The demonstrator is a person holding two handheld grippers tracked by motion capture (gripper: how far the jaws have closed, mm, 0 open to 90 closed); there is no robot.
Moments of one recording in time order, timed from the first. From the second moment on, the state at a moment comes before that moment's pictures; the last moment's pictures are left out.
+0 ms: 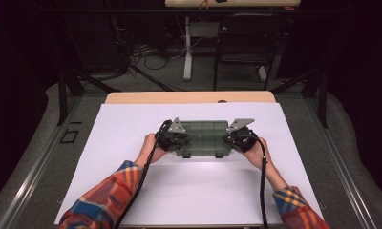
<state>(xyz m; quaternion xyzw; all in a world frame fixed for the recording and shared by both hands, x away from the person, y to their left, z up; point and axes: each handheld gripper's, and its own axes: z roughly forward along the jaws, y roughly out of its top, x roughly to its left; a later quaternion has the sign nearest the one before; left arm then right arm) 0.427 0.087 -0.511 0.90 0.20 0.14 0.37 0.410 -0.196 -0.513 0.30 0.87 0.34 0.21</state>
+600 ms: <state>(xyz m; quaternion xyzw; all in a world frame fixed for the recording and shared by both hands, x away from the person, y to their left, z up) 0.387 0.134 -0.475 0.86 0.22 0.19 0.42 0.376 -0.214 -0.474 0.31 0.83 0.41 0.23</state>
